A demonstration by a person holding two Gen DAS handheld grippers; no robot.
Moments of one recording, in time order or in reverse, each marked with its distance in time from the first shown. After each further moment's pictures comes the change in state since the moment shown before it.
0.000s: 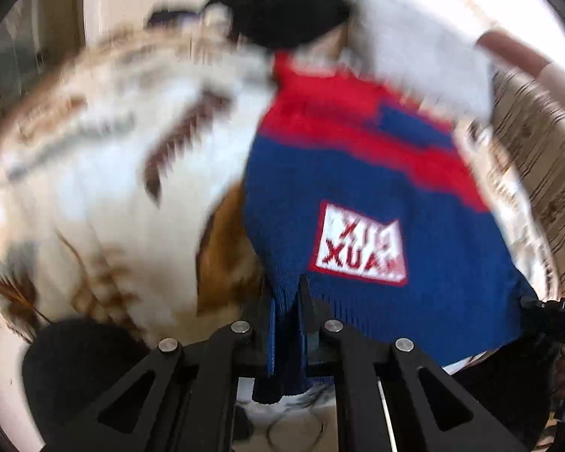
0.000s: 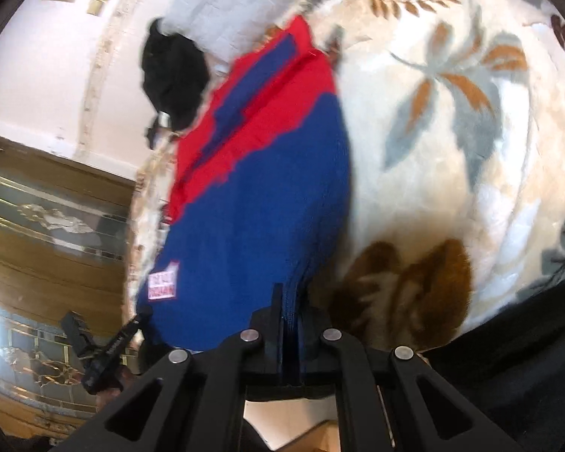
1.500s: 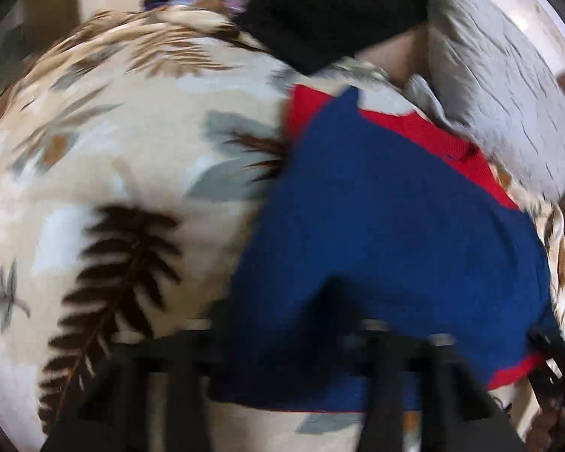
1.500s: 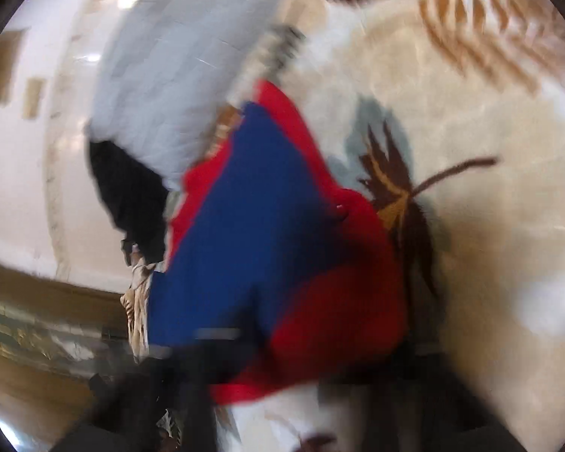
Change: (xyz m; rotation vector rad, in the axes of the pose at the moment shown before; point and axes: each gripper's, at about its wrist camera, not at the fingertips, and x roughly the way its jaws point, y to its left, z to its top) left arm 0.141 -0.027 0.229 -0.113 0.007 0.085; right arm 0.108 0.036 0.213 0.234 -0.246 0.036
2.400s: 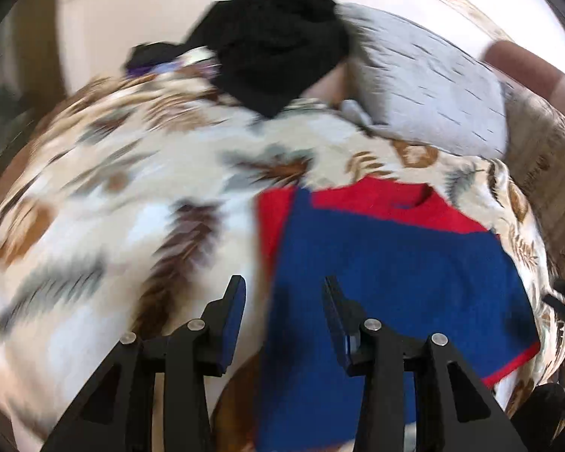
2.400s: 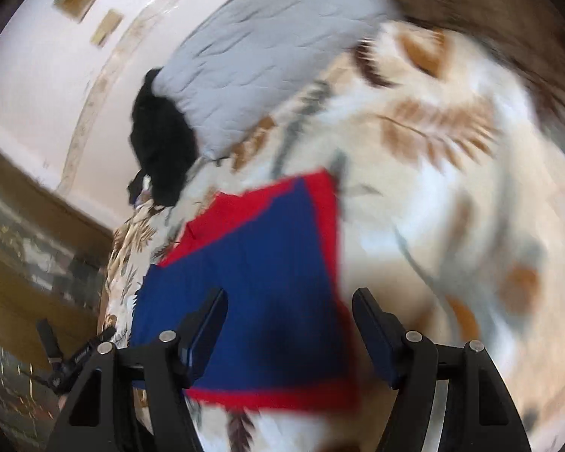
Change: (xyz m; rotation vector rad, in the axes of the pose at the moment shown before) left arm -0.104 0.024 -0.068 0.207 -0.189 -0.083; right arm -0.135 0.025 -0.047 -0.429 -0.042 -0.048
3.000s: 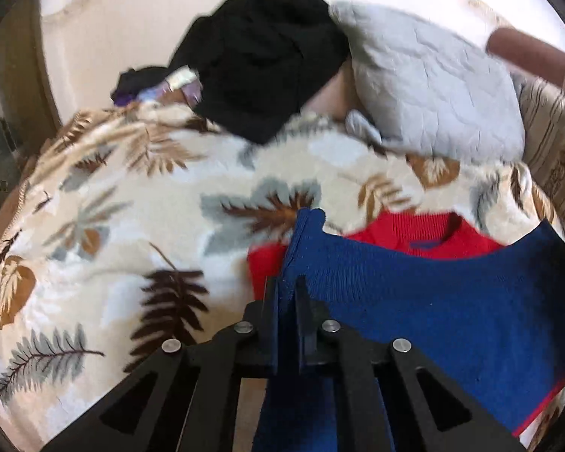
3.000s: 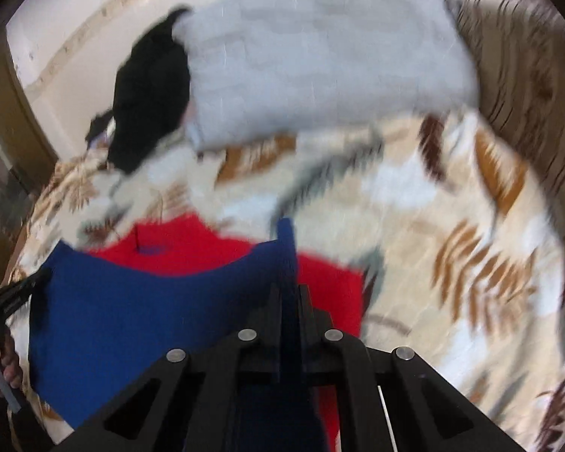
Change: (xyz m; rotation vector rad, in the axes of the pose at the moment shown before) left arm 0.037 -0.008 0.034 0.046 -0.075 0.084; right arm 0.050 0.048 0.051 -0.344 -0.063 -0.309
